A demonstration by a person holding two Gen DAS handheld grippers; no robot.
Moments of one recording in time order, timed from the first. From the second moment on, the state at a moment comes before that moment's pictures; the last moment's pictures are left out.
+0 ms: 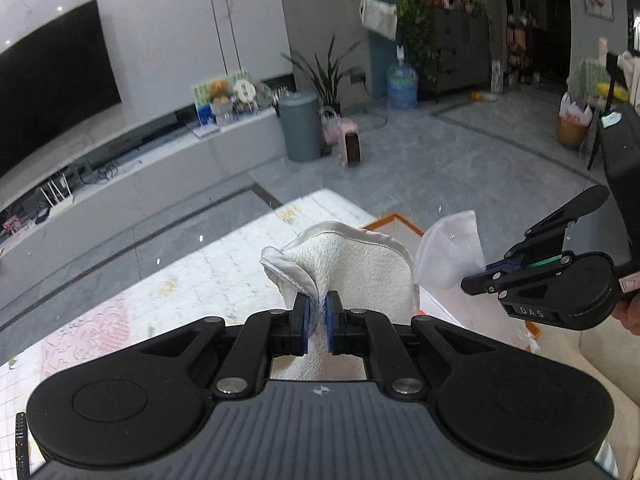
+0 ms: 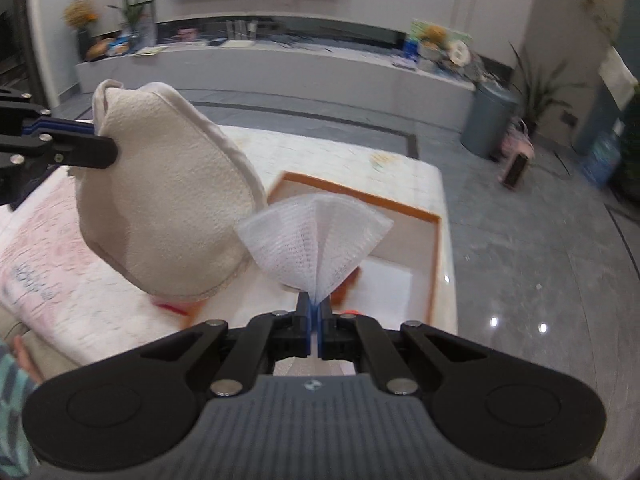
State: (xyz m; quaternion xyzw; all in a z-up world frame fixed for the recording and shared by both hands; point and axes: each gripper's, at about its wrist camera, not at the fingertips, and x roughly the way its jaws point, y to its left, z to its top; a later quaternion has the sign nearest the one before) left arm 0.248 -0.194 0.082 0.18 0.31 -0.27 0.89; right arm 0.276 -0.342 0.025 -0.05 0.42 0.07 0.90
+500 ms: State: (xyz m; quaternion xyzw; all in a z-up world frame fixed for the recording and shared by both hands) left arm 0.306 -0.258 -0.010 0.27 0.42 -0.26 0.83; right arm 0.359 -0.386 -0.064 -0.04 0.48 0.04 0.88
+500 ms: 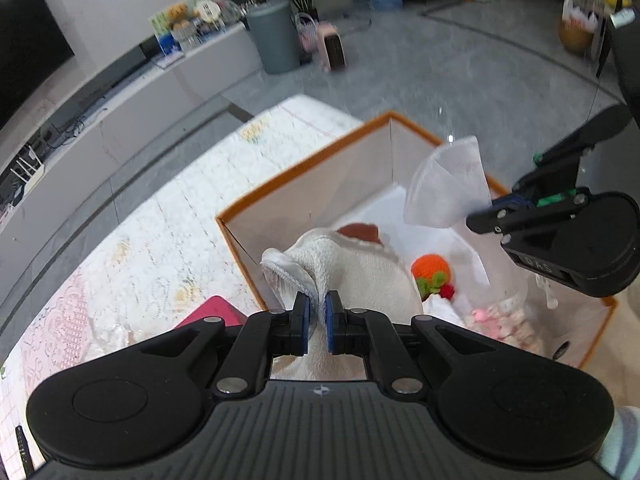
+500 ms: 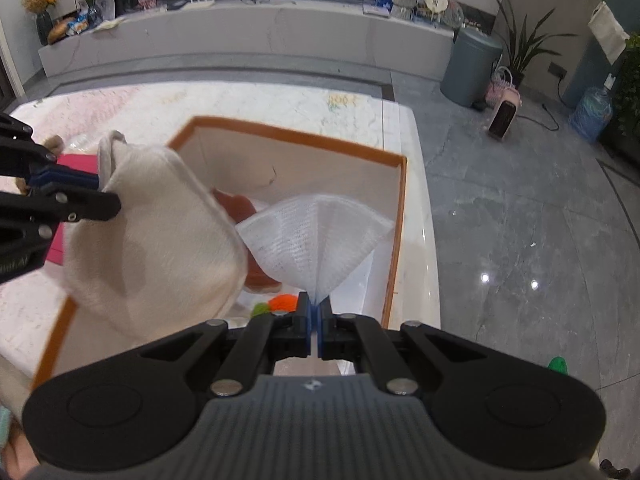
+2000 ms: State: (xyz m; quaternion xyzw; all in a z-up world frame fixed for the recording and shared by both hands) left arm 0.280 -0.193 0.035 0.20 0.35 -0.29 0.87; right arm 0.347 -0.332 -0.040 -0.14 0.46 0.02 0.88
